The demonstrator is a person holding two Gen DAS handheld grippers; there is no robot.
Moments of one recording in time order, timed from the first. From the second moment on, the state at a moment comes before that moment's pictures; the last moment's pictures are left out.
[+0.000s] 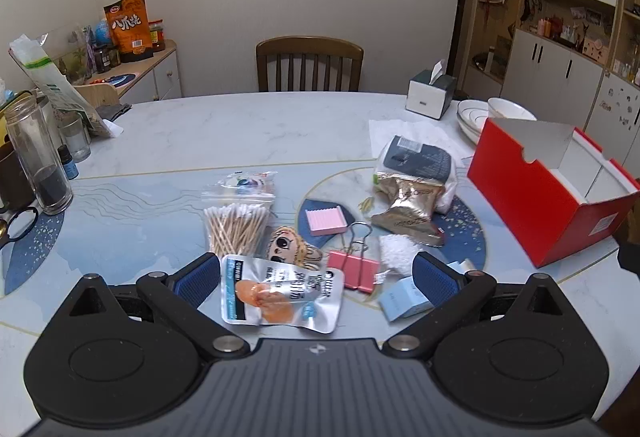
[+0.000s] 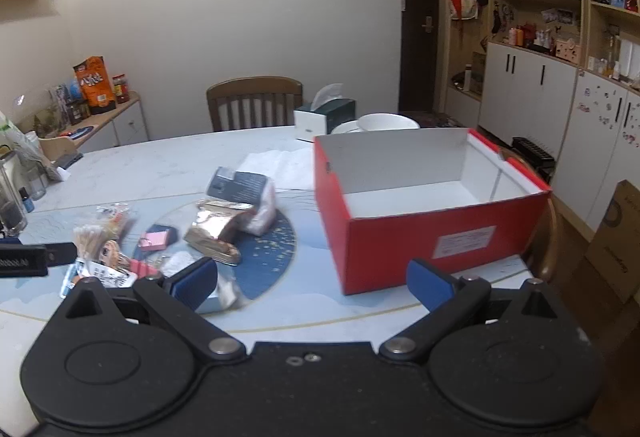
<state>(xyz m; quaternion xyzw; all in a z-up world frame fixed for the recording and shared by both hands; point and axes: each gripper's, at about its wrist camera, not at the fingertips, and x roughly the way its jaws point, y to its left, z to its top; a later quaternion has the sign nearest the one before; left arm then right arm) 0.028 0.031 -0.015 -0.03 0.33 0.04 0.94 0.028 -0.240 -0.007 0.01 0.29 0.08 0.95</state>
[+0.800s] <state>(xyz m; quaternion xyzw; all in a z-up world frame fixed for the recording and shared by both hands) 0.067 0.082 -0.066 0.01 0.38 -0.01 0.93 0.068 -0.160 -0.041 -0.04 0.33 0.10 0.94</state>
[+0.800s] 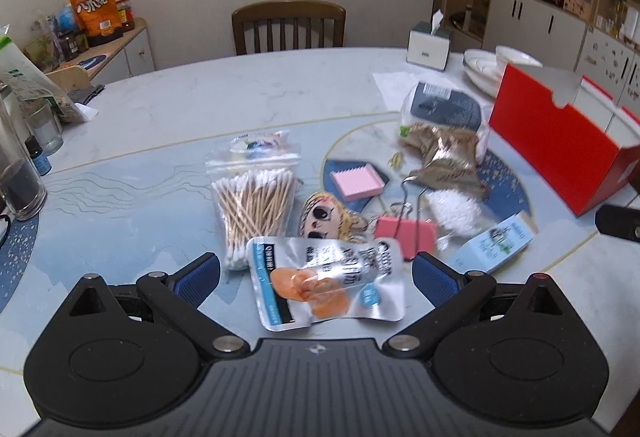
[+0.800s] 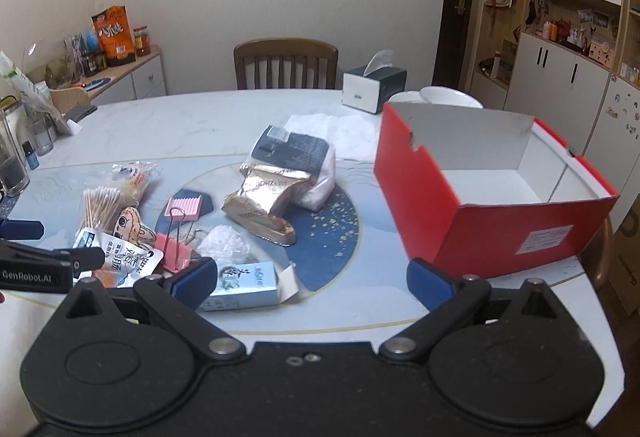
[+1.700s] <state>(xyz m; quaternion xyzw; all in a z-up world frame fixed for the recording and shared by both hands) 0.102 0.067 -0.106 0.20 0.38 -0.21 0.88 0.142 -0.106 -0.087 -0.05 0.41 0.04 0.91</state>
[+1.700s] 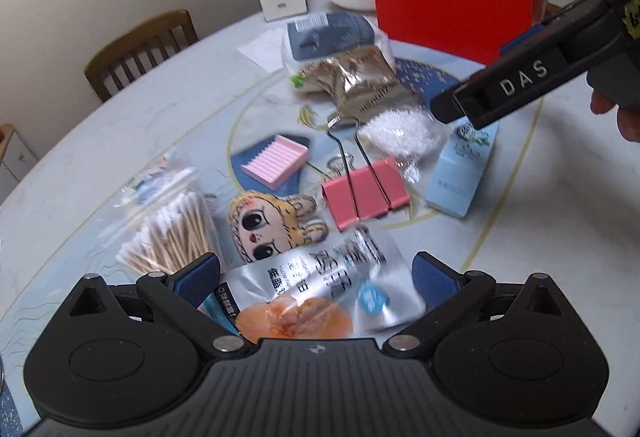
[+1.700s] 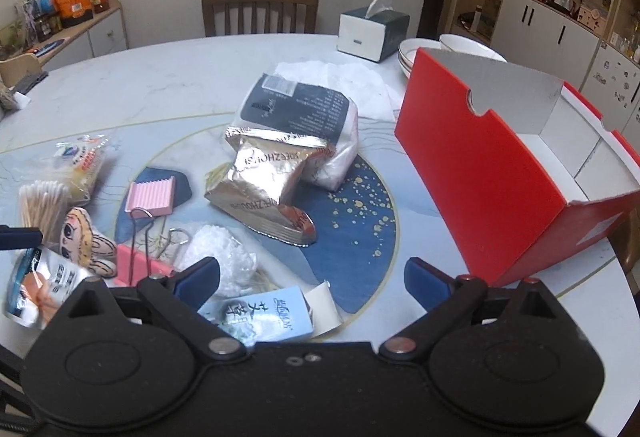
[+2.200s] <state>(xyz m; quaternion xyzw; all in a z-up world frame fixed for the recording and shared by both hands) 0.076 0.060 -0.113 0.17 0.43 -0.26 0.85 0.135 -0.120 -0.094 -0.06 0.42 0.06 0.90</state>
